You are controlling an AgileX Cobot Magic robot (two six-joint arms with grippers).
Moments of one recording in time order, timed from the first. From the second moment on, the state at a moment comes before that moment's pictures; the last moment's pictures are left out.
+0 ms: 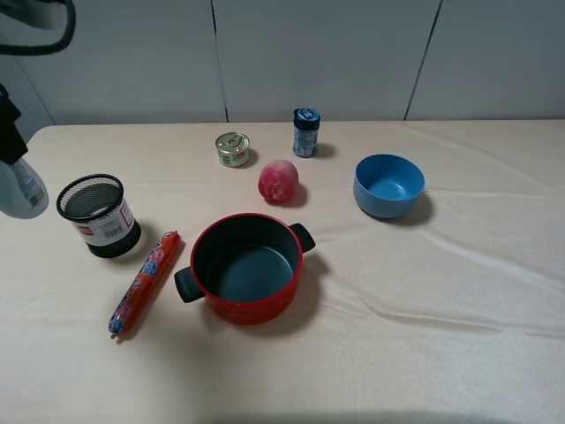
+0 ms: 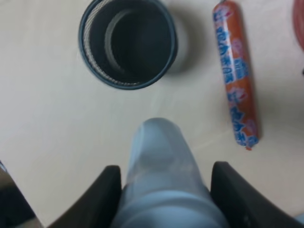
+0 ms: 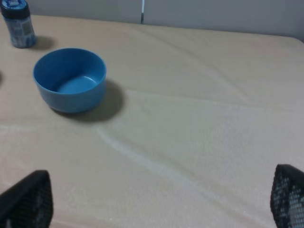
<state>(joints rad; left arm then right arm) -0.30 1.25 -1.13 0.14 1.17 0.14 0.12 -0.01 -0.49 -0.07 1.02 0.00</state>
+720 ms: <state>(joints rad) -0.21 1.25 -1.03 0.18 0.91 0.14 0.12 -0.01 -0.49 -0.07 1.02 0.00</state>
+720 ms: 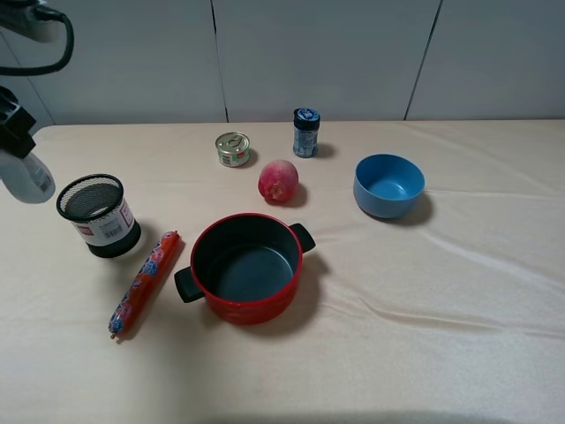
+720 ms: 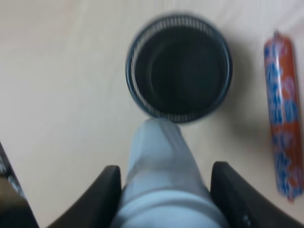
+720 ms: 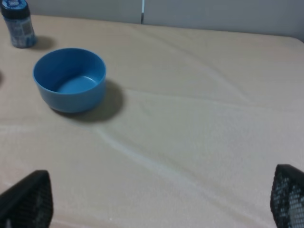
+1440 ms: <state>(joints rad) -0.21 1.49 -1.03 0.16 0.72 0.17 0.12 -0.01 -0.49 -0.07 1.02 0.00</state>
